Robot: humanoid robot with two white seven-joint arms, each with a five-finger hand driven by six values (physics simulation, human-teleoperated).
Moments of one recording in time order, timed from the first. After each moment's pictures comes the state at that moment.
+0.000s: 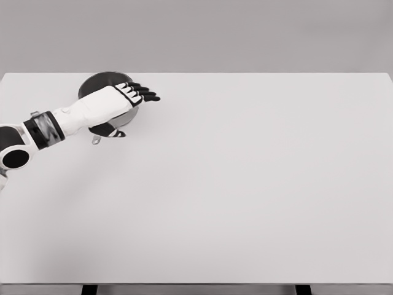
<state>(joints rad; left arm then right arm) -0.62 0.73 -0.71 -1.41 -0.46 -0.49 -0.15 0.03 0.00 -0.06 -0.04 -0.12 -0.06 0.09</state>
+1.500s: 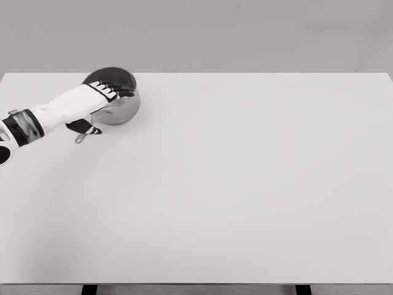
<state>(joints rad) -0.63 0.77 -0.69 -1.30 -0.46 -0.49 -0.15 0.03 0.00 -0.06 -0.04 -0.12 -0.06 0.09</state>
